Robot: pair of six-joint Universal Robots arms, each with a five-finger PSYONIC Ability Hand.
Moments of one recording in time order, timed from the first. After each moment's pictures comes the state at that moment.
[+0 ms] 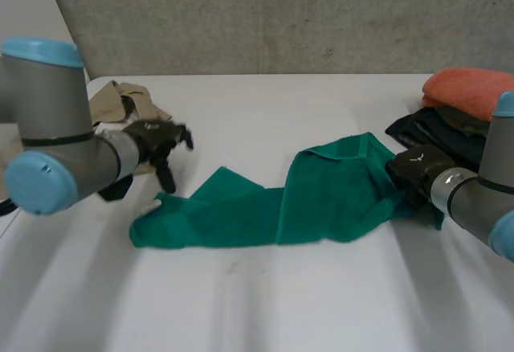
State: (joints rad) left arm 4.38 -2.21 -1.06 2.74 -1.43 3.42; right arm 1.78 -1.02 1.41 0.14 1.43 2.53; left_hand 0.40 0.39 0.39 0.39 0.22; right_hand 1.14 1.18 1.19 1.20 0.99
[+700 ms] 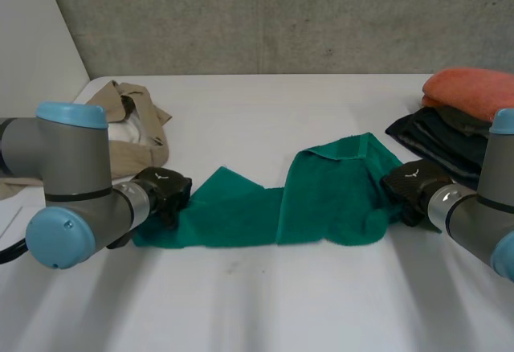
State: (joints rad) left arm 4.35 -2.21 -1.33 2.90 -1.47 3.53; right arm 1.79 -1.06 1.52 0.11 1.41 2.52; left_hand 1.15 1.15 1.14 1.15 0.96; right_hand 1.14 1.18 1.19 1.20 0.99
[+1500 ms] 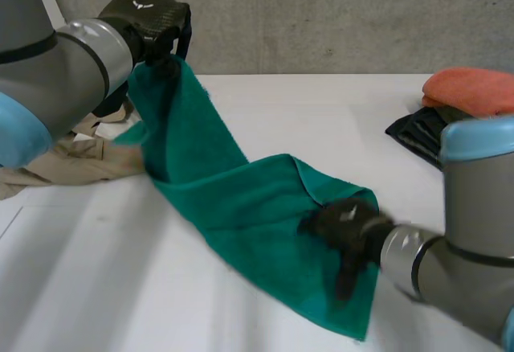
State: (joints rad) left arm 4.23 -2.04 -0.72 2.67 -1.56 3.41; right arm 2.06 -1.27 1.59 0.31 1.37 2.77; left_hand 1.16 1.20 1.19 1.19 0.98; right_hand 0.32 0.34 0.31 0.31 0.11
